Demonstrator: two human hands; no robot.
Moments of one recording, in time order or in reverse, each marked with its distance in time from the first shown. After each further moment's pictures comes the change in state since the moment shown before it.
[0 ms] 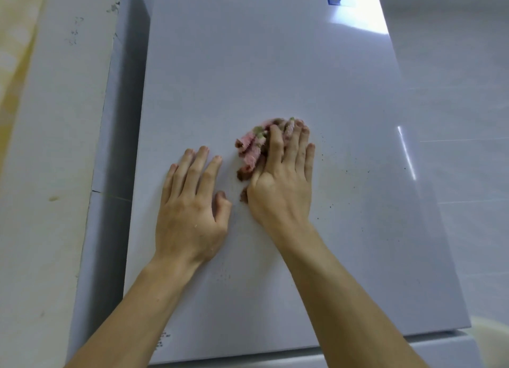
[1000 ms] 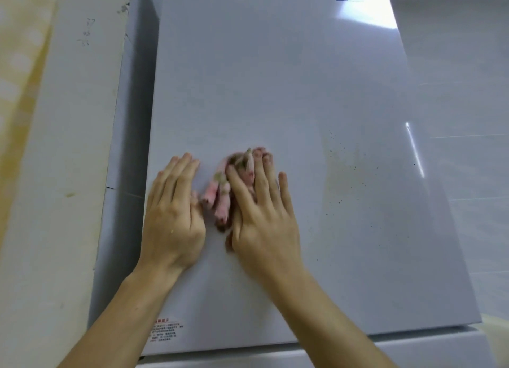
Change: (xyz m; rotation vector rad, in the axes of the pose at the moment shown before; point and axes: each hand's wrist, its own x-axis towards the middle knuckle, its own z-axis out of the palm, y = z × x) left_hand -0.018 -0.030 -0.017 -0.187 0.025 -0.095; right_hand -0.070 -0.010 0.005 -0.019 -0.045 -0.312
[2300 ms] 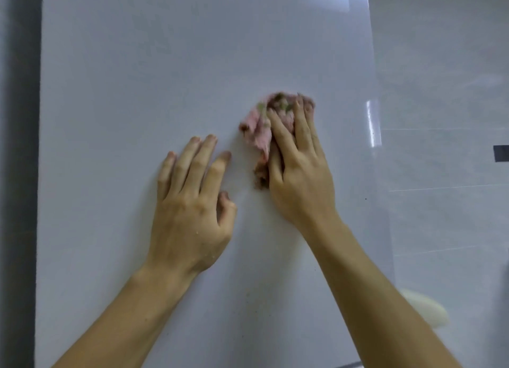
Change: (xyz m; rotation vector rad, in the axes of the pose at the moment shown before) left_hand 0.082 0.103 0.062 0.147 -0.038 0.180; right_hand 0.119 0.141 -0.060 0.018 -0.008 0.130
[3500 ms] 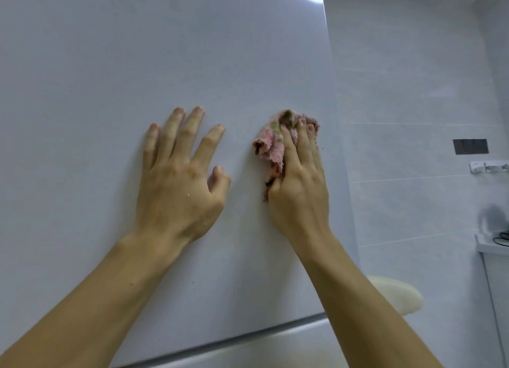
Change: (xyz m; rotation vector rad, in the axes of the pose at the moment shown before) left_hand -0.039 0.052 0.026 -0.002 -0.062 -0.022; right_hand -0.105 0.045 -0.026 -0.048 0.029 0.167
